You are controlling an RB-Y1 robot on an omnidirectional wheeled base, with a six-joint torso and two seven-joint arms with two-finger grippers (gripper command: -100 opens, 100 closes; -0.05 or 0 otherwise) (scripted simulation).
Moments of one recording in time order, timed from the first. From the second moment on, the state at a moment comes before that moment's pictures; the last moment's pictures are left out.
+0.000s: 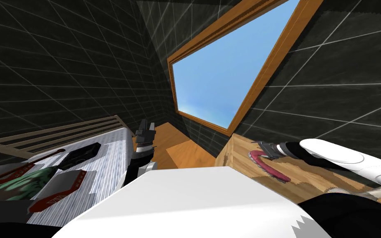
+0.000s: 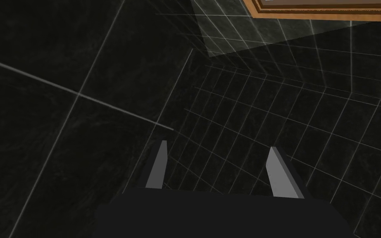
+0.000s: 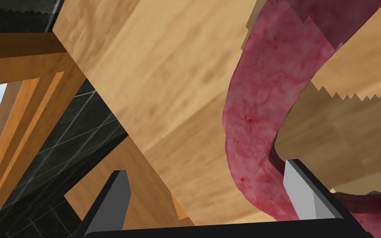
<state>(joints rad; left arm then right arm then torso) 0.52 0.01 -0.03 -2.30 -0.04 -0.50 0.00 0.59 -1.38 -0.36 -1.35 1.38 -0.93 0.75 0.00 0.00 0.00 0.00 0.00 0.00</state>
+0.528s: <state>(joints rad) 0.52 0.01 -0.03 -2.30 -0.04 -0.50 0.00 0.66 -1.40 -0.30 -1.27 1.45 -0.96 0.81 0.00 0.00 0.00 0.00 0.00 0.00</state>
